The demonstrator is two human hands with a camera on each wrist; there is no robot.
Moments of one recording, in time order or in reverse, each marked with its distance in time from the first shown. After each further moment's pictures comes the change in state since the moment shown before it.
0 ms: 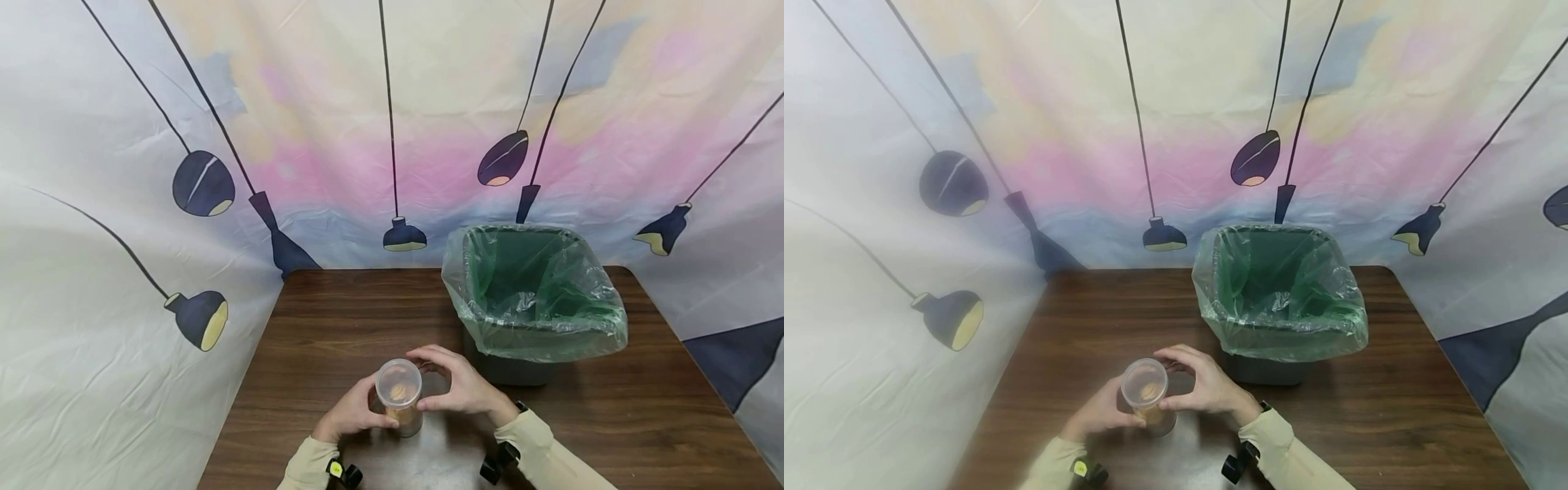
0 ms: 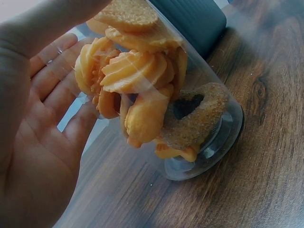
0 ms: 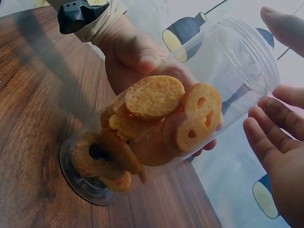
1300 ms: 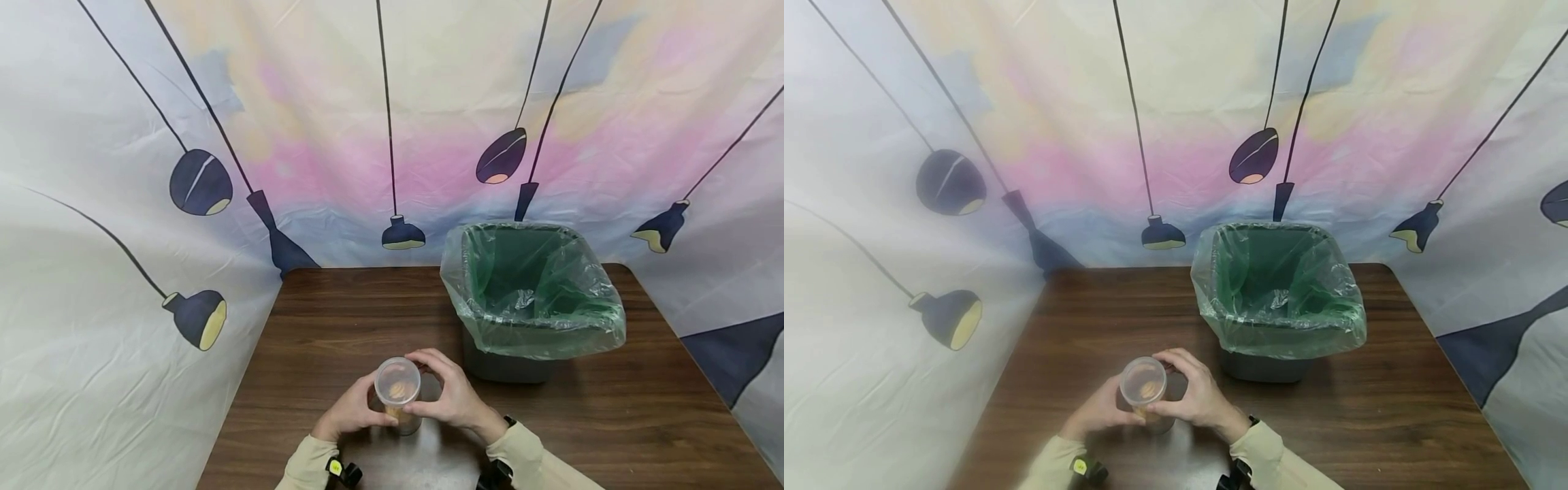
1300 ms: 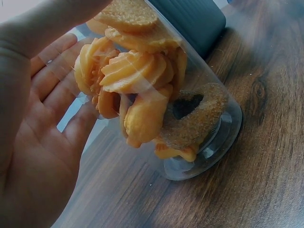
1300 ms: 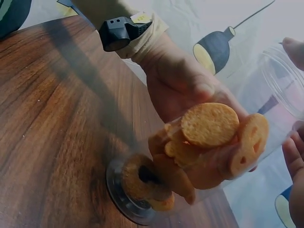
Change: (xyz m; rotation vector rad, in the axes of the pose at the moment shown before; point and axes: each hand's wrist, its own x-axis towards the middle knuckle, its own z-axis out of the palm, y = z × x) left_hand 0.001 0.027 -0.003 -0.056 -0.026 -0.020; right_hand 0.001 -0.022 0.031 -0.150 0.251 -0.024
